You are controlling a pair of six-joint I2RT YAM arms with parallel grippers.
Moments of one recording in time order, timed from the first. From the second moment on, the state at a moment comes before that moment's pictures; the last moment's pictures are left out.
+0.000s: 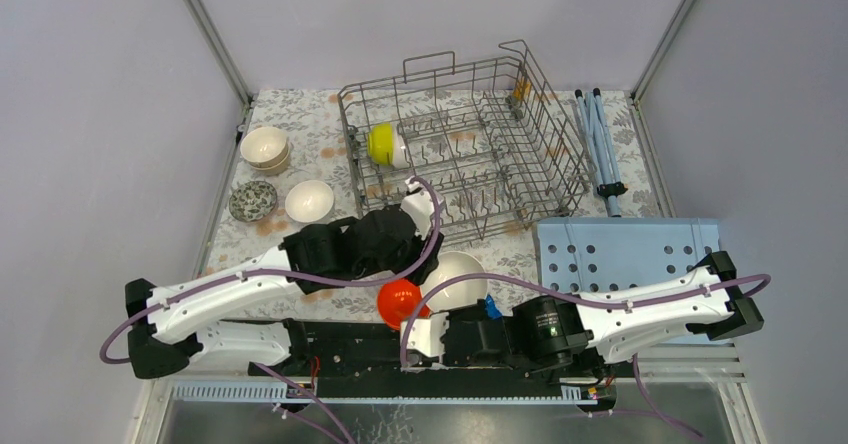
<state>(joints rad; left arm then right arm) -1.17 1.10 1.13 -0.72 -0.23 -0.39 1.74 1.18 1.07 -0.75 0.51 -0.21</state>
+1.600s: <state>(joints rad) -0.84 0.92 1.05 -0.77 -0.57 -0.58 1.74 1.01 1.23 -0.27 0.82 0.11</state>
